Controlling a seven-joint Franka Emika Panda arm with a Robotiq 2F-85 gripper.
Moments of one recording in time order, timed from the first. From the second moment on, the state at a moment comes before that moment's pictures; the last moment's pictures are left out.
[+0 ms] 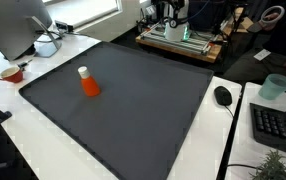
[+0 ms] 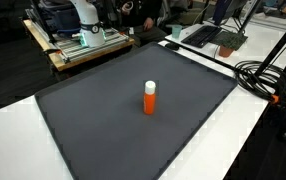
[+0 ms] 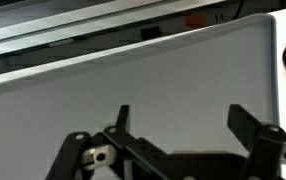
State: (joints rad) arm 0.06 -0.61 0.16 -2.73 0.15 2.08 0.32
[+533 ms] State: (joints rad) arm 0.05 -0.57 0.23 -2.75 0.11 2.26 0.35
